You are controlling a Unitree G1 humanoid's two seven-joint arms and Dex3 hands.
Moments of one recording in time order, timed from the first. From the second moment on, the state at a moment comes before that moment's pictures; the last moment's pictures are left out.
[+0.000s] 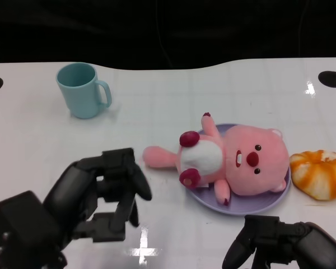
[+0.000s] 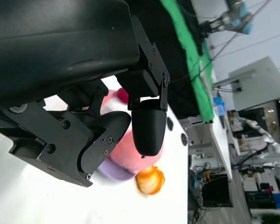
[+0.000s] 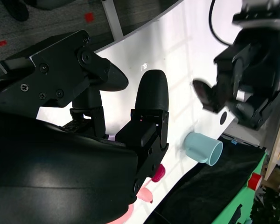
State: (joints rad) left arm 0.13 0.18 -0.06 -0.41 -0.16 0.13 -0.32; right arm 0.44 -0.32 0.19 -0.82 -0.08 0.35 0.32
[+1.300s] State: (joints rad) left arm 0.29 0.19 0.02 -0.51 -0.55 0.55 -0.32; right arm 0.45 -0.32 0.16 -0.79 -0.08 0.29 0.32
